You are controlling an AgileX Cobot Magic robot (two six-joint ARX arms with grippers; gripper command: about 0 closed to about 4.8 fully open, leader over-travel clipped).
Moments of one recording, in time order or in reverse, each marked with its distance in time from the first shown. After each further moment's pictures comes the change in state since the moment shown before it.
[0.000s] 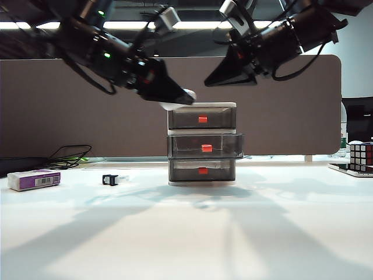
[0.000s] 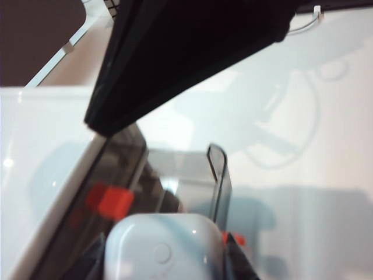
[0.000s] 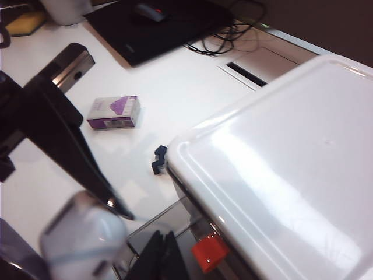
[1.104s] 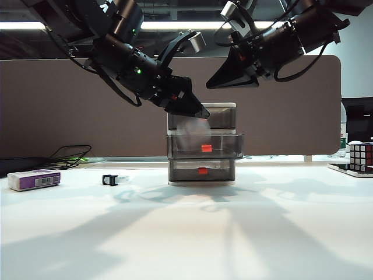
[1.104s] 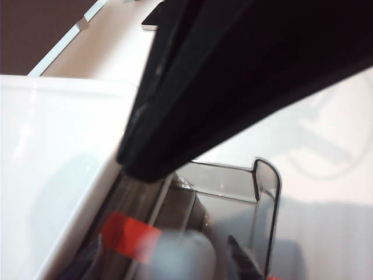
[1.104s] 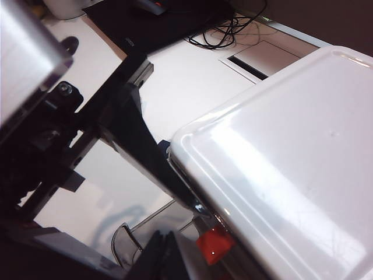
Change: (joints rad) left arm -0.051 0.139 0.138 -0.013 -0.137 -0.035; right arm -0.004 0.000 0.000 -0.021 0.001 -0.011
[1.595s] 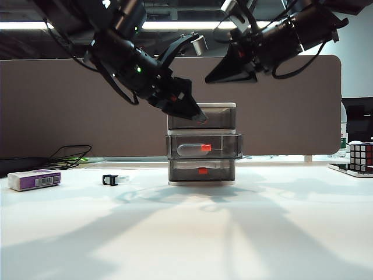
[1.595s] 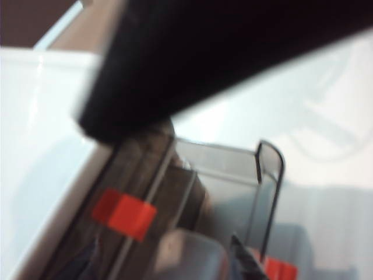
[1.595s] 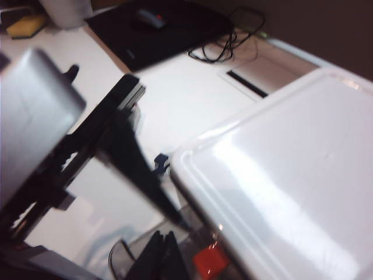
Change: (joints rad) left arm -0.016 -0.026 0.001 -0.082 -0.087 0.000; right arm 0.000 -0.003 0.001 0.049 -0.003 0.007
